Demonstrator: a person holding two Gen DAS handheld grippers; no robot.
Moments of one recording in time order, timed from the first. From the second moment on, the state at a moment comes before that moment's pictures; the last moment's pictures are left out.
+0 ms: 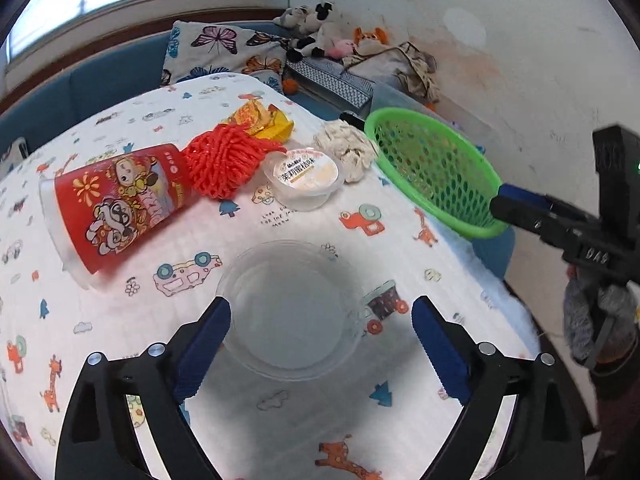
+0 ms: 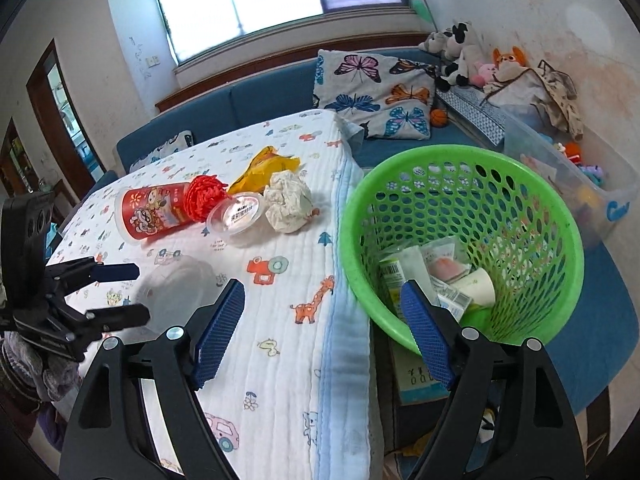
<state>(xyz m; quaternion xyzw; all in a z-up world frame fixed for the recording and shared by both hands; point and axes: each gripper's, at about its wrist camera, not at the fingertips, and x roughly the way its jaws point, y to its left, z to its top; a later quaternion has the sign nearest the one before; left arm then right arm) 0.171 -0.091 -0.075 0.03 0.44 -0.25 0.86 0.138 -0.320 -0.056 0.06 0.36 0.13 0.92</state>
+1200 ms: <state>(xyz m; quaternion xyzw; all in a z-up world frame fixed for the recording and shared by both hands) 0.190 -0.099 -0.099 0.10 0.46 -0.24 0.85 0.151 -0.300 -0.065 0.04 0.38 0.16 0.91</state>
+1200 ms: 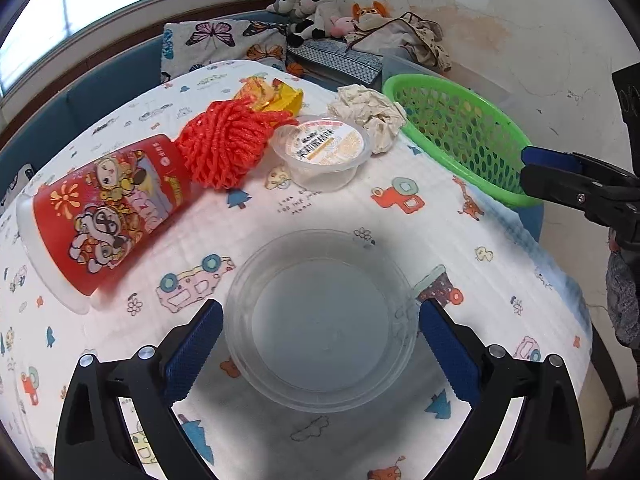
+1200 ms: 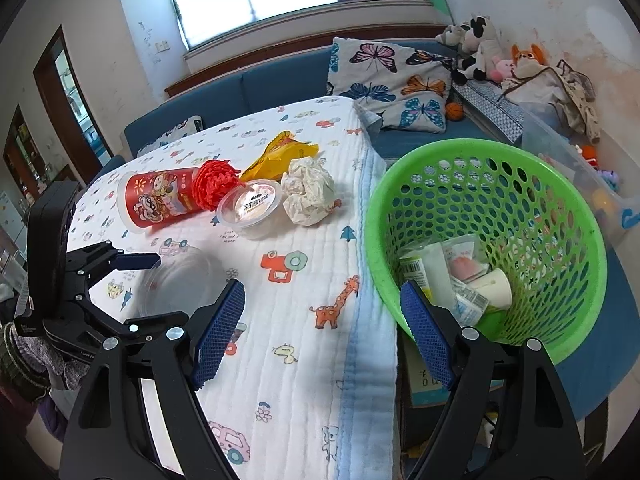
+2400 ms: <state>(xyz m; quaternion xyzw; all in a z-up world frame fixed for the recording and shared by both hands) 0.165 -0.054 -0.060 0.05 0.40 -0.21 0.89 0.256 -0.260 -0.066 0.04 0.40 0.16 0.90</state>
